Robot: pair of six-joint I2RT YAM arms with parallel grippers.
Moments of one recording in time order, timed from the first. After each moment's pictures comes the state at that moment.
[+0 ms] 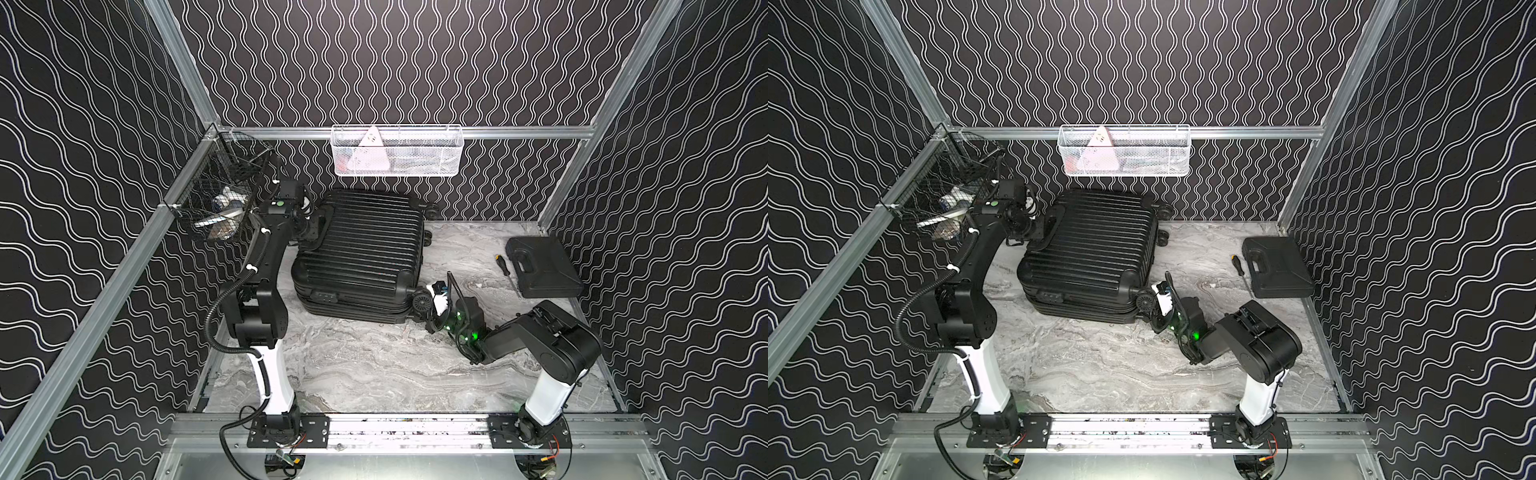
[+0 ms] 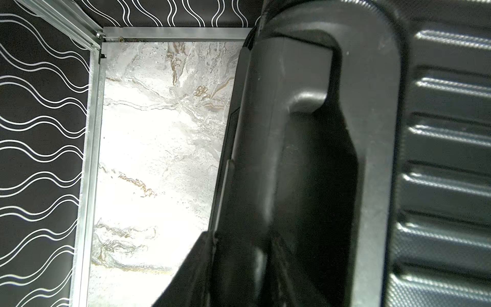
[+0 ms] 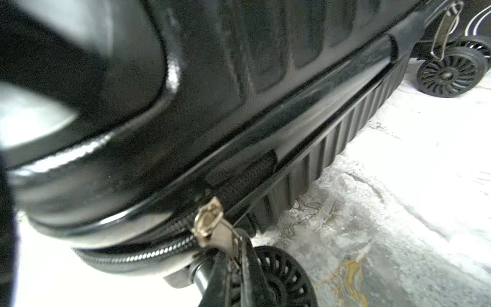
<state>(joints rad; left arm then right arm) 0.07 2.00 2.00 -1.00 -0.01 -0.03 0.59 1.79 0.47 1.03 -0.25 0.16</state>
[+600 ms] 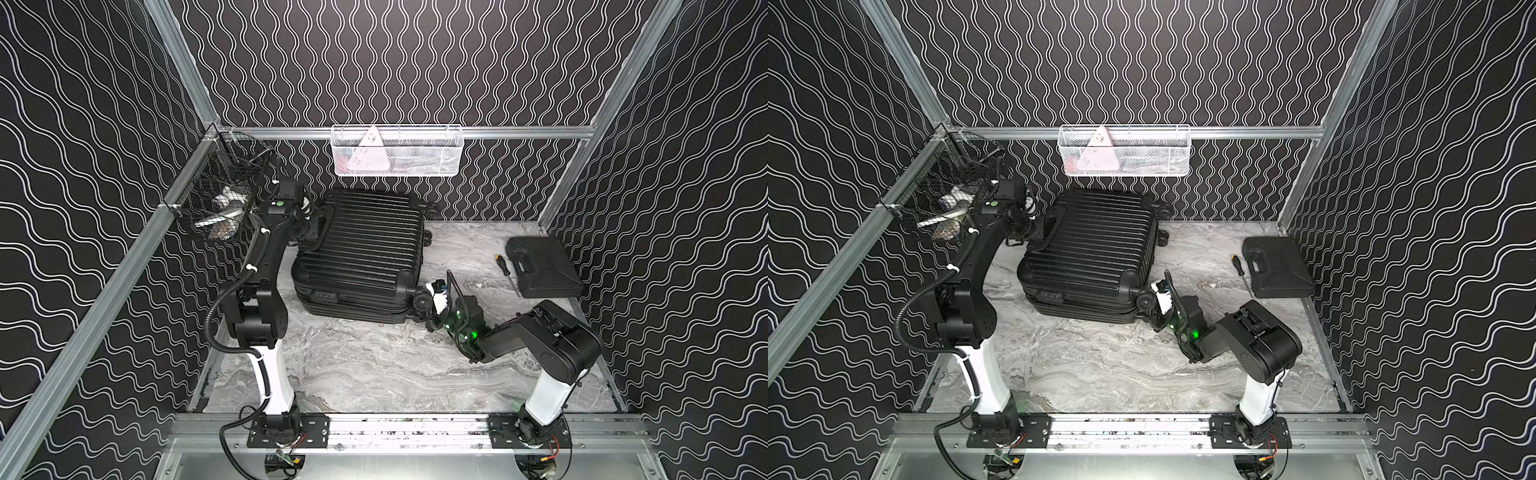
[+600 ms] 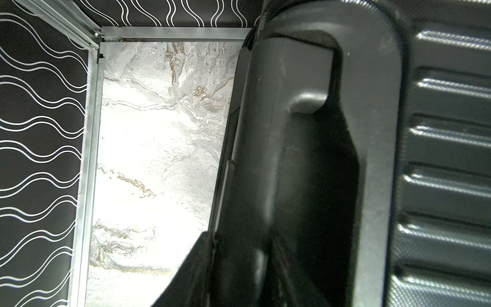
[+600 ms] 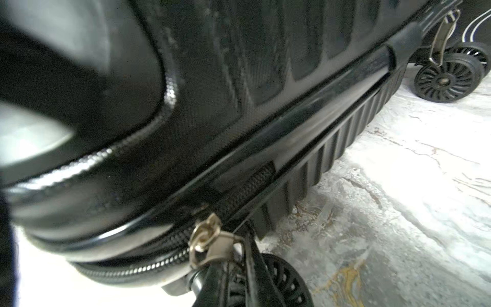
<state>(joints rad) 0.07 2.00 2.00 -1.00 0.00 -0.03 0.59 1.80 0.49 1.02 -0.24 0.16</state>
